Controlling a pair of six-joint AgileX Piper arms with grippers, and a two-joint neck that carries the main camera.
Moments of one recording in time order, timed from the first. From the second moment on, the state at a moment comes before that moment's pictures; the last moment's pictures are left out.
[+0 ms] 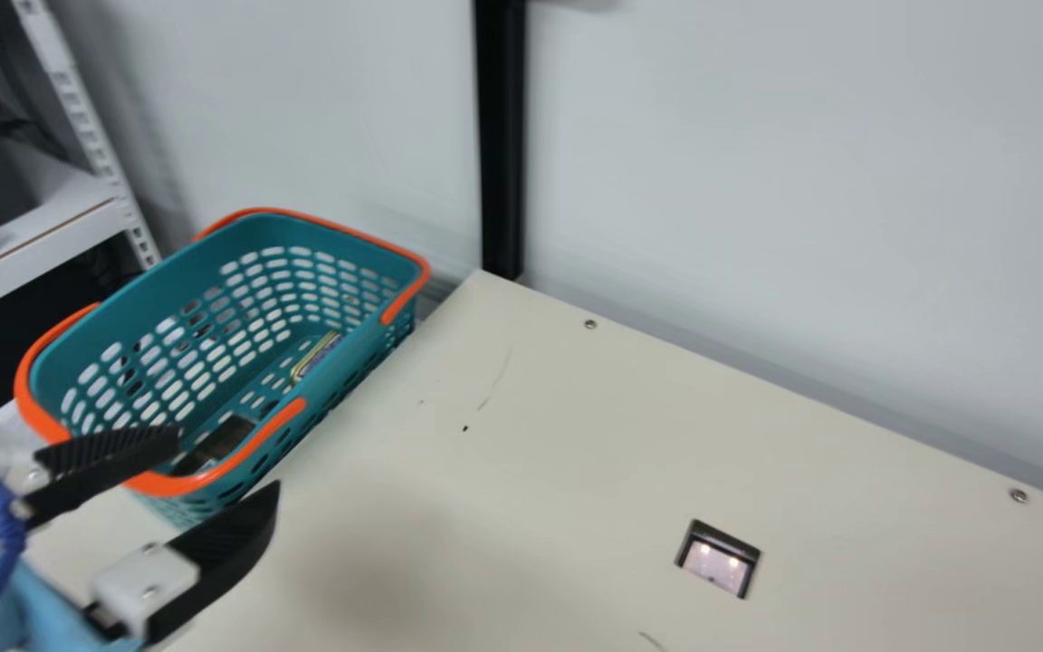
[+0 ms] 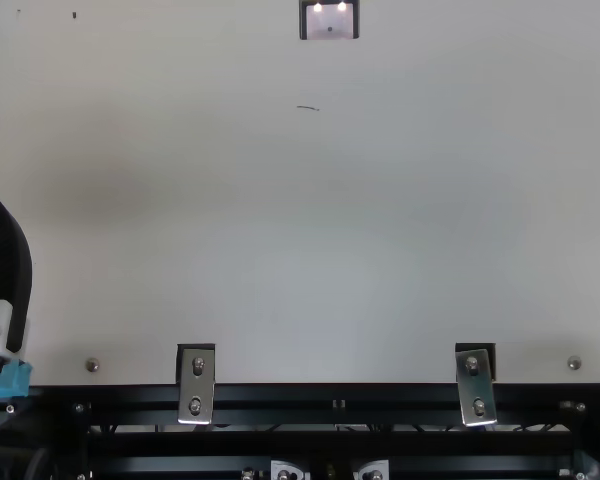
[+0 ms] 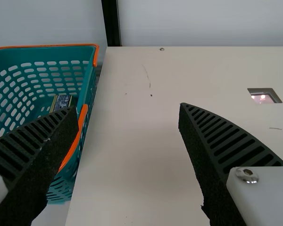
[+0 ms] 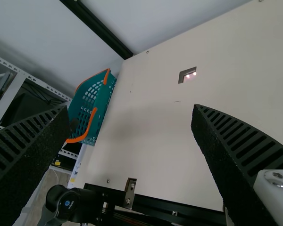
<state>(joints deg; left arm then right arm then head) -4.0 13.6 -20.3 4.8 38.2 -6.5 18.6 19.3 -61.1 16.3 69.9 32.9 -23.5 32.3</state>
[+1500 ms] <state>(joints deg) 10.6 37.5 -38.4 9.2 27.9 -16.5 18.6 19.3 -61.1 16.3 69.9 32.9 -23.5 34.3</state>
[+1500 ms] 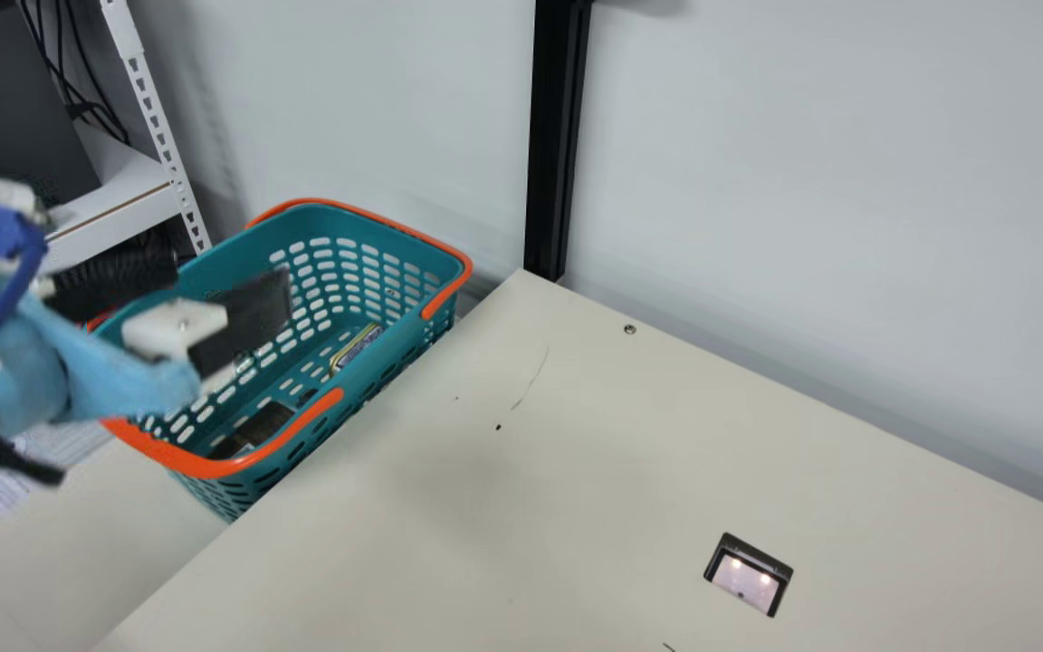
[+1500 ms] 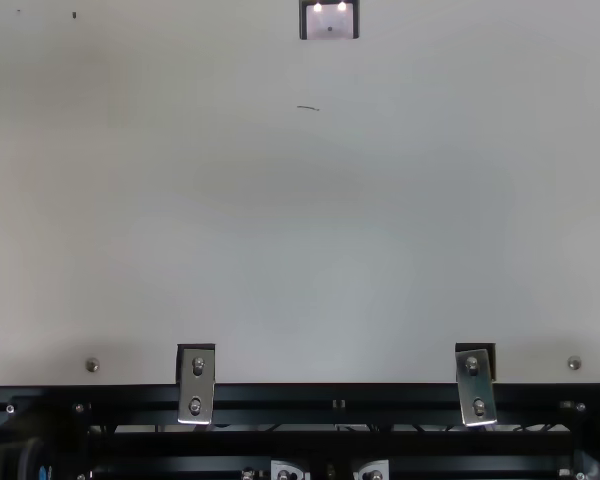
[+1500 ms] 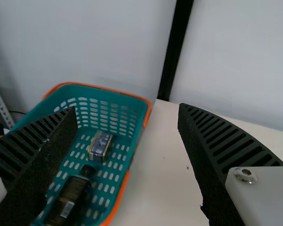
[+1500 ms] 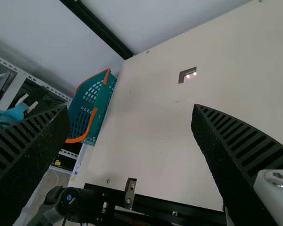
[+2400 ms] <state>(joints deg) 33.1 80.9 -68.8 -13.6 38.0 21.9 18.6 19.3 -61.1 16.3 69.9 32.9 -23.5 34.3</state>
